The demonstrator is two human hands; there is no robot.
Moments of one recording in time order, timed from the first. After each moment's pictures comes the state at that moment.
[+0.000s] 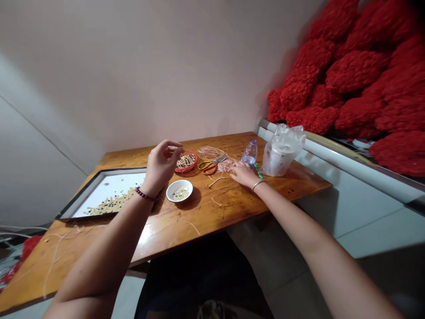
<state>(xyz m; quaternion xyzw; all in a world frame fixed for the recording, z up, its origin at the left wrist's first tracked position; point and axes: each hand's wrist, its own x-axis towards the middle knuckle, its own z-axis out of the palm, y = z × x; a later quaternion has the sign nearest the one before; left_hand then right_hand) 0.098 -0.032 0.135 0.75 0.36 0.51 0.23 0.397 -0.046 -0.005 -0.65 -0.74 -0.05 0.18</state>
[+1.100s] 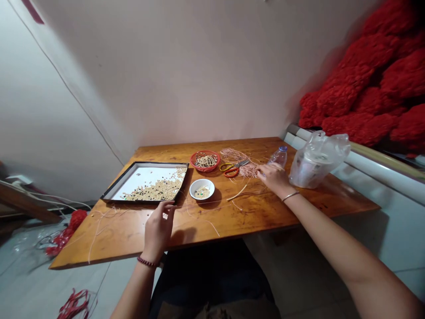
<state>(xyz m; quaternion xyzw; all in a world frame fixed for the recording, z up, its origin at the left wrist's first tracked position) -0.022 -0.124 0.002 0.69 0.61 0.37 0.08 0.394 -0.060 0.009 -0.60 -0.73 -0.23 0.21</state>
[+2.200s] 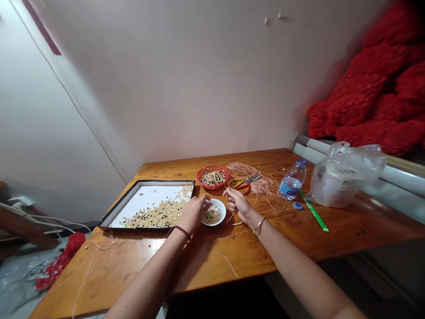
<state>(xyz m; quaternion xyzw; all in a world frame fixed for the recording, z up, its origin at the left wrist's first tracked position) 0.033 0.004 -0.002 0.85 0.49 0.22 0.01 0.221 -0.005 -0.019 -0.38 -0.40 0.62 0.57</state>
